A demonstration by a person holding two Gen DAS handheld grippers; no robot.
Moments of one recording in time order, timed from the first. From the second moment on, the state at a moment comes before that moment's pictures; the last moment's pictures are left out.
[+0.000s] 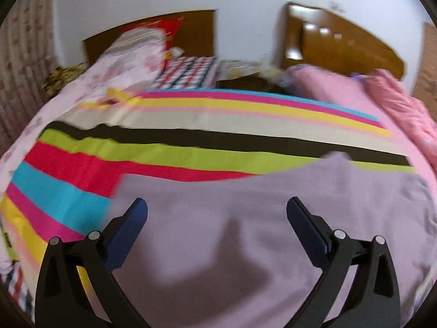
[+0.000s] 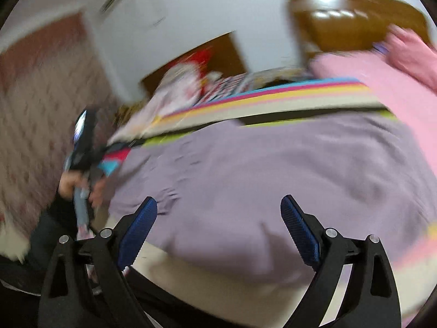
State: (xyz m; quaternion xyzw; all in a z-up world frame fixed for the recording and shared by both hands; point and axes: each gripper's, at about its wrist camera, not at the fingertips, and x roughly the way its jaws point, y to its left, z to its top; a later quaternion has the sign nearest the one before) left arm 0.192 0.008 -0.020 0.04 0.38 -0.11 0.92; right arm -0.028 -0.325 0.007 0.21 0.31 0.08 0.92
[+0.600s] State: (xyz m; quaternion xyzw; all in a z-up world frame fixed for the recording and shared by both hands) left arm 0.177 -0.036 -0.076 0.08 0.41 -0.17 0.89; right arm -0.055 -0.442 -0.047 0.35 0.35 -0.05 0.87
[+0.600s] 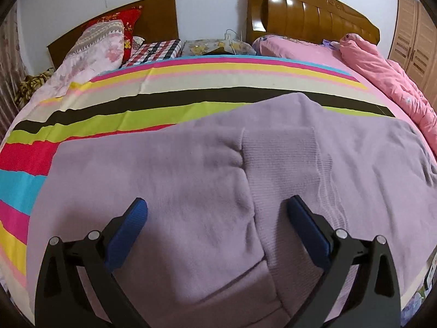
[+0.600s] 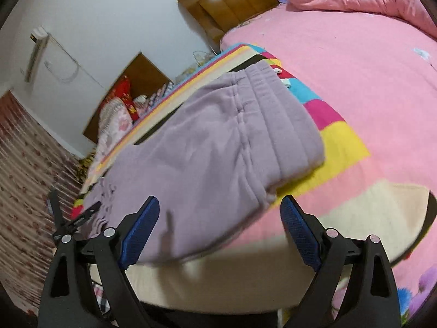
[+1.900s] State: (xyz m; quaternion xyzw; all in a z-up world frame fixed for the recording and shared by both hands) left arm 0.179 -0.035 -0.076 0.08 0.42 -0.17 0.89; right arm -0.067 -0.466 -0.067 0.45 0.27 -0.09 0.85
